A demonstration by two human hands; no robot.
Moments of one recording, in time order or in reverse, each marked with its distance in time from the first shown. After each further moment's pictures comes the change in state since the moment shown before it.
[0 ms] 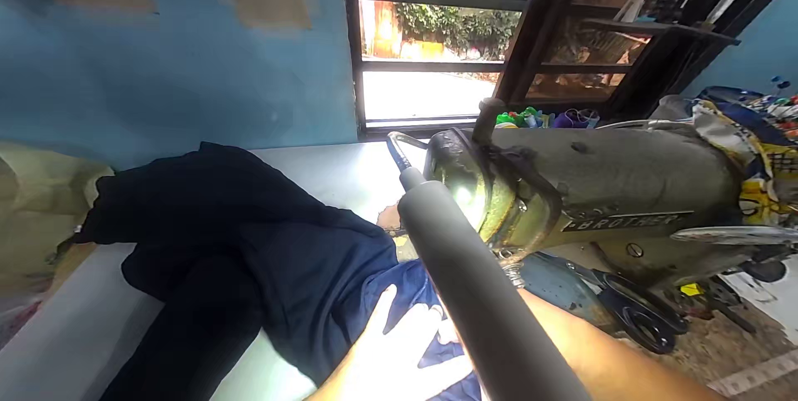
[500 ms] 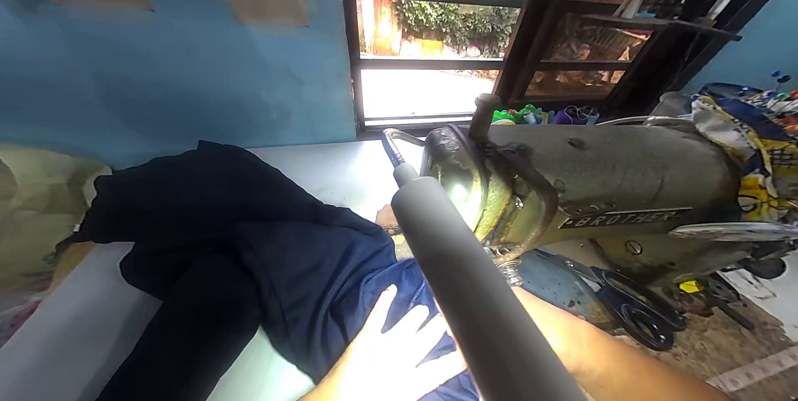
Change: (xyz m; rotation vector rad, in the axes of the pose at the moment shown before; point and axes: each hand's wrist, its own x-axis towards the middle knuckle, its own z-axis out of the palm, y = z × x) left_hand -0.001 -0.002 0.001 -0.055 0.017 0.025; right_hand -0.001 -0.008 -0.014 0.071 -0.032 0.049
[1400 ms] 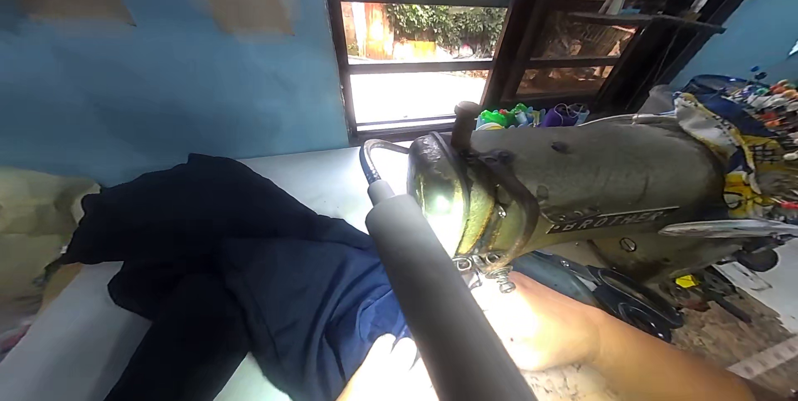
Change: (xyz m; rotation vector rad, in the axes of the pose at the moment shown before) left_hand 0.003 0.016 0.000 0.103 -0.001 -0.006; right_hand -0.015 0.017 -0.008 0.007 0.088 -0.128
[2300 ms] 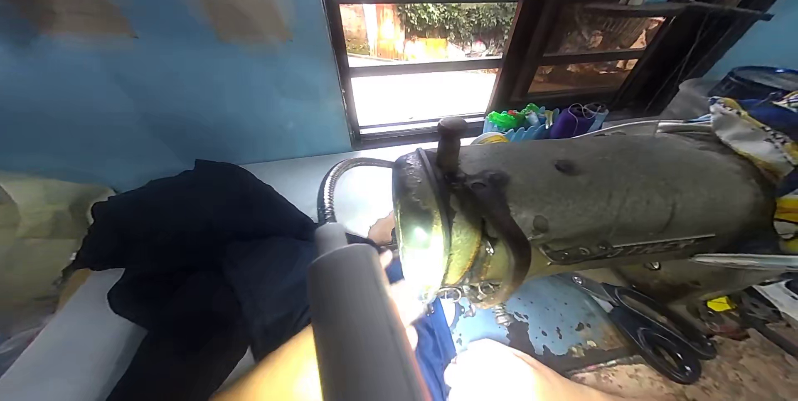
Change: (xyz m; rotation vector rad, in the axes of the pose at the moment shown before) left_hand 0.028 -0.072 -0.013 0.060 0.011 0.070; right_hand 0.004 -0.047 0.029 0.010 -0.116 0.252
